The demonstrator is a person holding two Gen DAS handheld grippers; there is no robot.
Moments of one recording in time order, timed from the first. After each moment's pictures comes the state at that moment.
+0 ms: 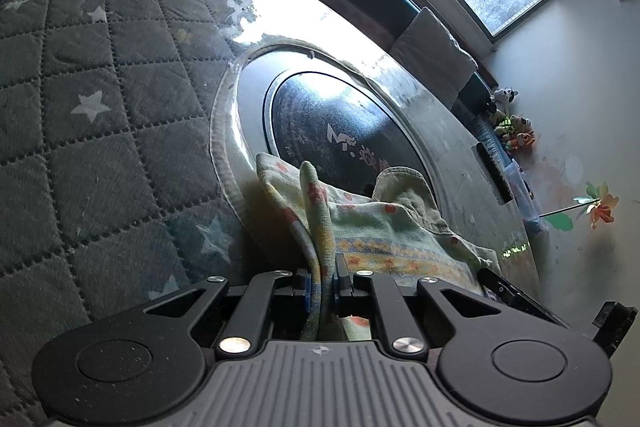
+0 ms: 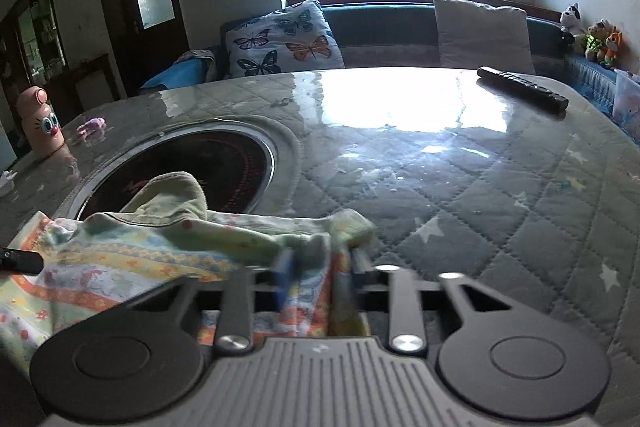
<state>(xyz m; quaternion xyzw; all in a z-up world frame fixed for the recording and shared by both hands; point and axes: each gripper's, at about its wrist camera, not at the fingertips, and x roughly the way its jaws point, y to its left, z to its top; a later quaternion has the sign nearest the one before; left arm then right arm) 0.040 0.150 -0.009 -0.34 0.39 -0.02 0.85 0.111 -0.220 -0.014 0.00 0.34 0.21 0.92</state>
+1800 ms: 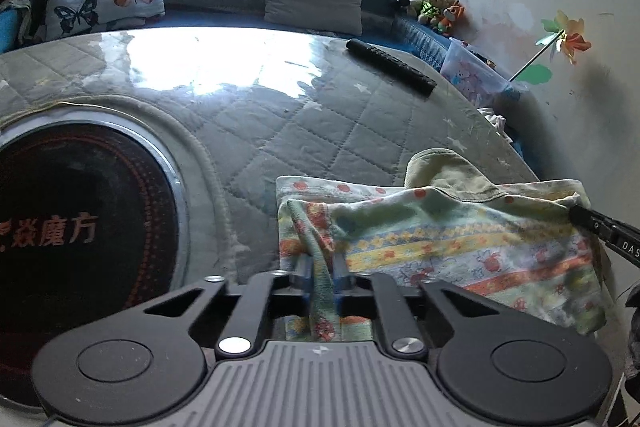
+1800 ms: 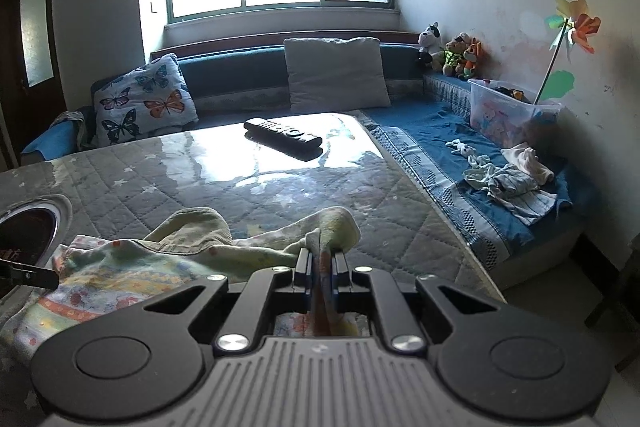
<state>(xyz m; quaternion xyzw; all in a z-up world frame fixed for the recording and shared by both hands) 0.187 -0.104 0.001 -0.10 0.41 -0.14 0.89 0.121 -0.427 0.025 0.01 0.29 0.02 0.96</state>
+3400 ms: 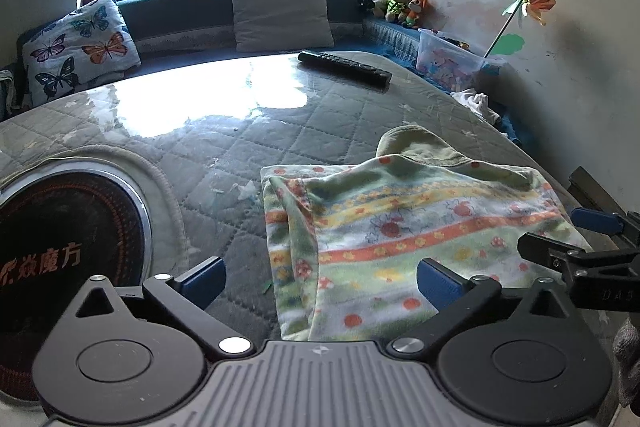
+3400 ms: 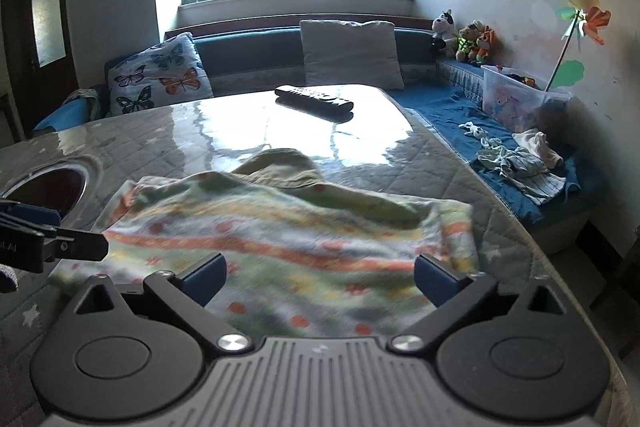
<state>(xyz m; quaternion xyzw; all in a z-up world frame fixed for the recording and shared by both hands) 0.148 -0.147 0.009 0.00 0.37 -0.16 0.92 0.075 -0.380 0.008 0.00 0.31 0.03 0.95</state>
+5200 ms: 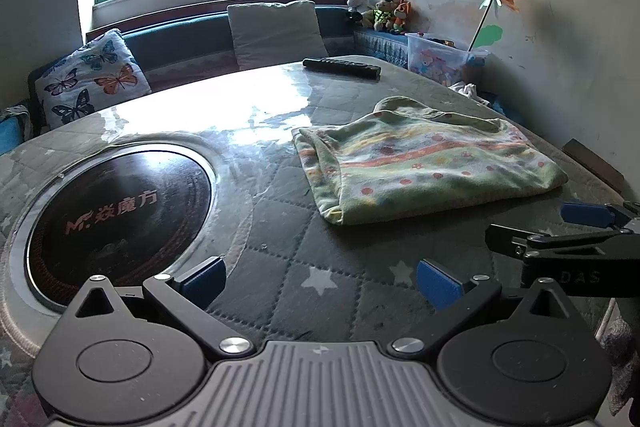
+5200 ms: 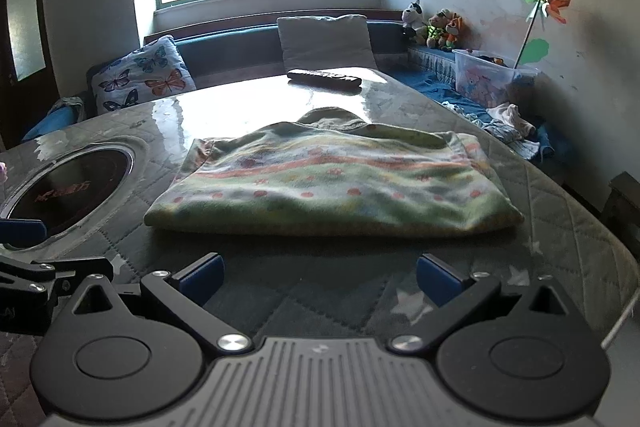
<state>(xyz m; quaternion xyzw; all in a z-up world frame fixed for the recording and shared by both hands) 0.040 -0.100 0.011 0.05 0.33 -0.16 0.93 -0.021 -0.301 0.005 0.03 0.31 -0.02 0.95</state>
